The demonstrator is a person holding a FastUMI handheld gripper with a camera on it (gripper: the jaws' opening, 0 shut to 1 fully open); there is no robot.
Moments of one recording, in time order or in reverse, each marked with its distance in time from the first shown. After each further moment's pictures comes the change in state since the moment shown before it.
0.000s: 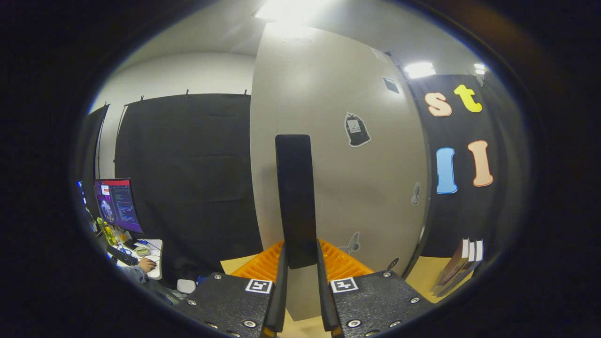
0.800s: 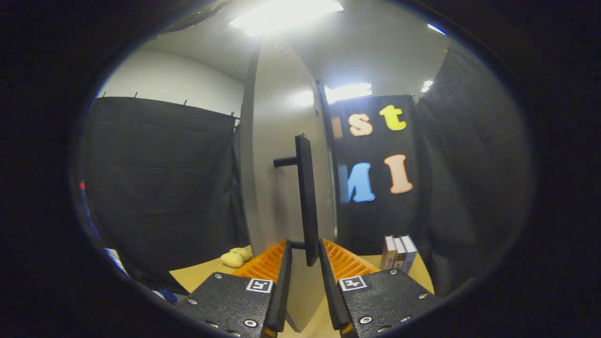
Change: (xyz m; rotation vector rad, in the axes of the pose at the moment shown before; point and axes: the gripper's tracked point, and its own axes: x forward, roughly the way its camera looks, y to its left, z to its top) arm -0.057 -0.065 0.010 -0.040 -0.158 -0.596
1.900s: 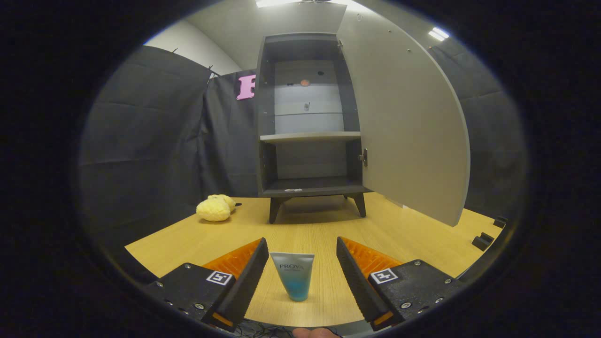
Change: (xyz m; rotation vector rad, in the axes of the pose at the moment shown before) arm 0.045 0.241 -0.355 0.025 0.220 -0.293
